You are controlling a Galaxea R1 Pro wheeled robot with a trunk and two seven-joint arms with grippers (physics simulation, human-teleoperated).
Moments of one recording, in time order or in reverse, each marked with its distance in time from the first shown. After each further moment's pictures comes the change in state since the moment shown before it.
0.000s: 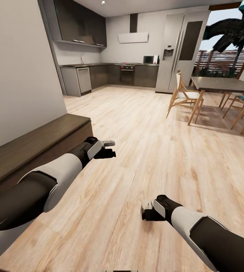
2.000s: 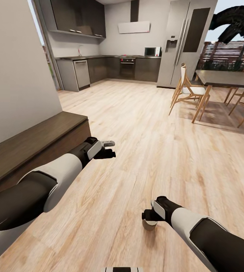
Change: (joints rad) left arm 0.001 0.000 0.001 0.003 -0.002 0.000 0.000; right arm 0.010 0.002 0.001 0.000 0.000 -0.041 0.000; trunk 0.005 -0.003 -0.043
